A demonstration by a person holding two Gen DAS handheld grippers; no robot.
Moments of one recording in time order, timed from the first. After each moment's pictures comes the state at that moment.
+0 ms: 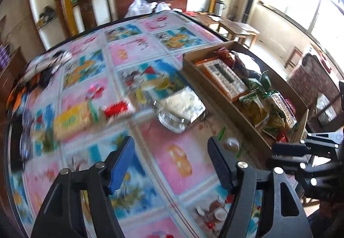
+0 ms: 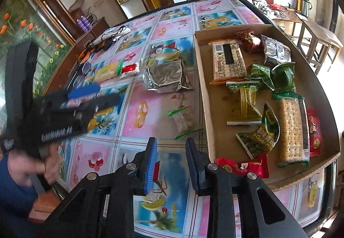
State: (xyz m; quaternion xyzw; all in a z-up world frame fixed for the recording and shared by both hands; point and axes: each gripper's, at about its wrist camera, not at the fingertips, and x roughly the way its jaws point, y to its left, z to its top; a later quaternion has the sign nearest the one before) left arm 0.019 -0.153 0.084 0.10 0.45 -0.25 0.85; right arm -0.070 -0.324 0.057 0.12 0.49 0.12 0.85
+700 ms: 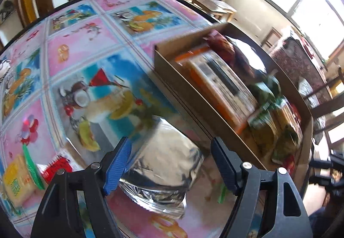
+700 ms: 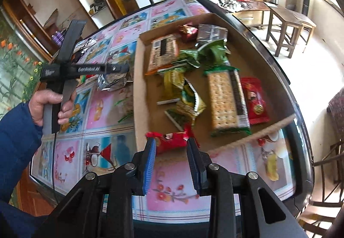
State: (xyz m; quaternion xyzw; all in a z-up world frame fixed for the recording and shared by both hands) left arm 0.108 -0.222 0.022 0.10 0.53 -0.35 0.77; right arm -0.117 -0.404 0.054 0.15 0.49 0.03 0.86
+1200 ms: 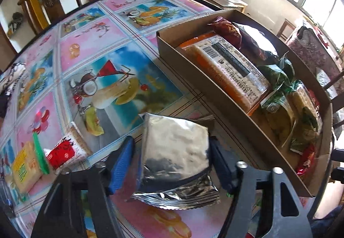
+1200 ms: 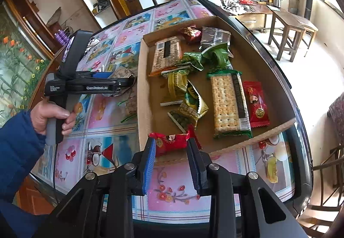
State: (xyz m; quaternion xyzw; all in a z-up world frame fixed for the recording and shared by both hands) left arm 0.086 -0.223 0.013 0.15 0.50 -0.28 0.80; right arm -0.117 -0.397 0.058 0.14 0.49 0.04 0.86
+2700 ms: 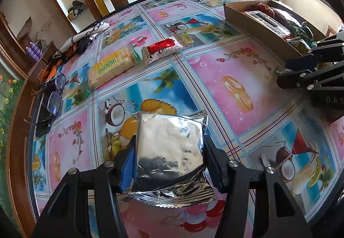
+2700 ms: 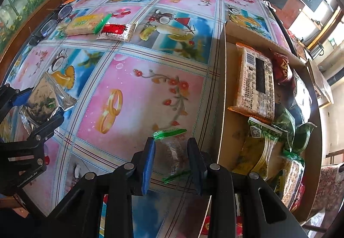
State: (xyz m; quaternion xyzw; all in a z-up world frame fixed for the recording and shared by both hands) left arm -0.025 -0.113 0.015 0.18 0.47 -0.11 0.86; right arm 0.005 -0.266 0.011 -0.11 0.56 0.10 0.81
